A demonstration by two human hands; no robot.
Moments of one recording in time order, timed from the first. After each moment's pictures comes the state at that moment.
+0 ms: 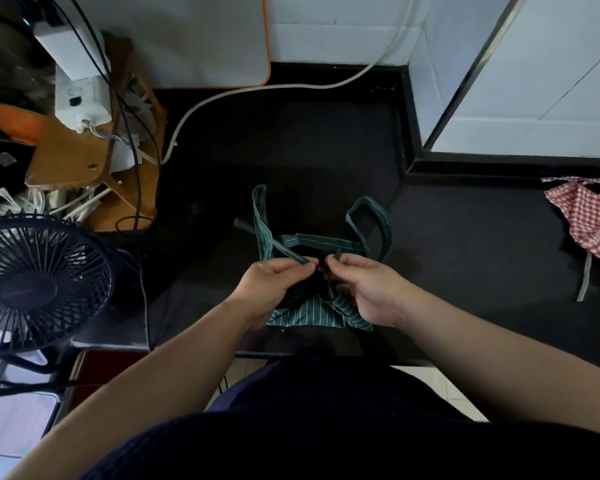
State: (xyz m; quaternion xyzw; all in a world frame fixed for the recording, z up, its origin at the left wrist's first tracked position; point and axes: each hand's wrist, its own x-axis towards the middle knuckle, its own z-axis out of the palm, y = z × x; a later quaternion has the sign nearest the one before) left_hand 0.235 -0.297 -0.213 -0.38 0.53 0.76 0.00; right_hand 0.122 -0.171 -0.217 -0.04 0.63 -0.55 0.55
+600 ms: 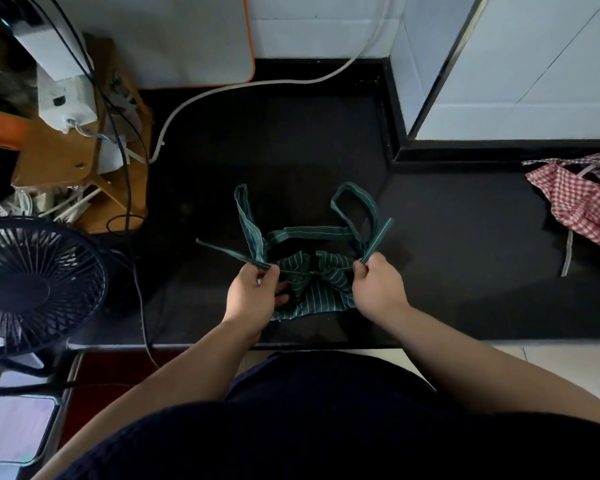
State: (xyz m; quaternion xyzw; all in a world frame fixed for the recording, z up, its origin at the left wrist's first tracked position) left_hand 0.255 -0.286 -0.243 -0.49 0.57 0.65 -0.09; right_hand 0.140 -0.147 -0.228 -0.12 0.91 -0.31 0.25
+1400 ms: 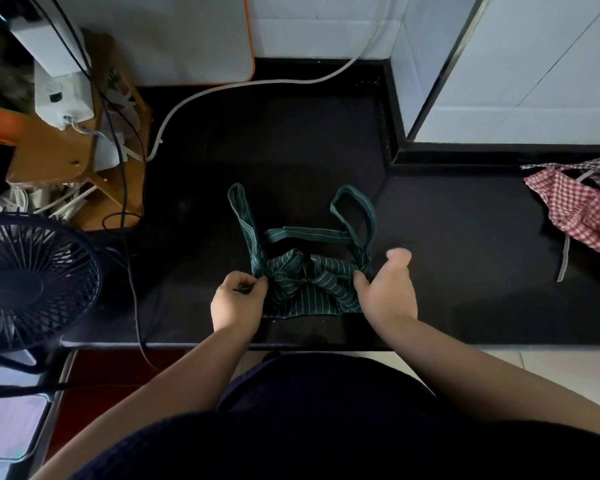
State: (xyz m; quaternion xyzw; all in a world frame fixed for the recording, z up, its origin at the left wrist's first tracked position) left_hand 0.267 -0.284 -0.248 -0.56 0.67 0.48 -0.08; right_hand 0.139 -0.133 -0.234 -0.08 0.94 -0.30 0.17
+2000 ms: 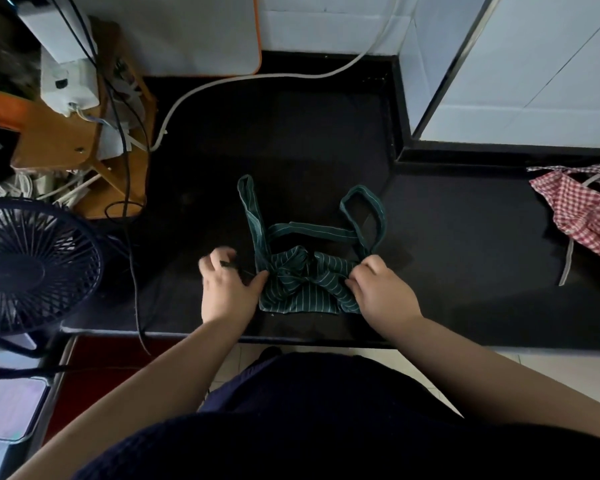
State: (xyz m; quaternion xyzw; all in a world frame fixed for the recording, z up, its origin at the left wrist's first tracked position) left_hand 0.272 -0.297 -0.252 -0.50 0.79 0.34 -0.08; right_hand 0.132 -0.114 -0.249 -0.41 0.89 -0.15 0.12
